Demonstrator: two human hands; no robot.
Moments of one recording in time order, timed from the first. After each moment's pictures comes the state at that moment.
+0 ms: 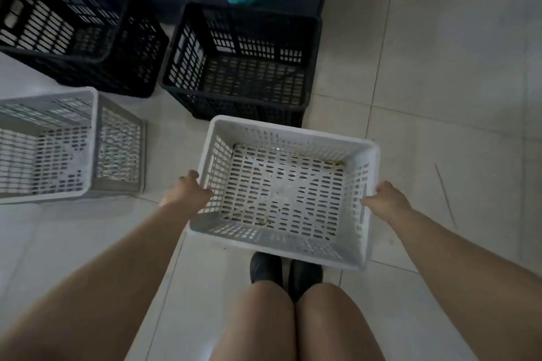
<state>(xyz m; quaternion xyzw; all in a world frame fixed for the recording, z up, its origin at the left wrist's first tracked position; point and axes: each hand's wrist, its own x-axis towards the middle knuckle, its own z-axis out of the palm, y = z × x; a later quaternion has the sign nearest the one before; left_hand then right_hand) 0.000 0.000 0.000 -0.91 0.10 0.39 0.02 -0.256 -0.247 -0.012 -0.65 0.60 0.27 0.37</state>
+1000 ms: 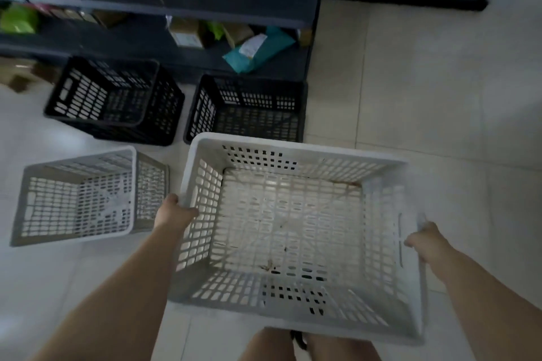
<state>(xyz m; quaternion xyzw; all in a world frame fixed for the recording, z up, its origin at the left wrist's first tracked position) 0.031 -0.004 0.207 -0.93 -0.01 0.33 -0.16 -0.318 -0.273 0.173 -0.52 0.73 0.19 0.40</state>
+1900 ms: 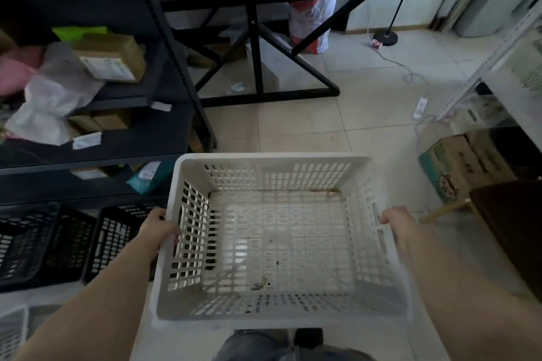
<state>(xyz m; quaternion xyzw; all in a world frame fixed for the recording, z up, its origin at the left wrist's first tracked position) -0.072 -0.414 0.352 -0.89 0.06 0.37 -0.25 -0.469 -0.635 0.341 -0.39 0.76 -0.07 0.52</state>
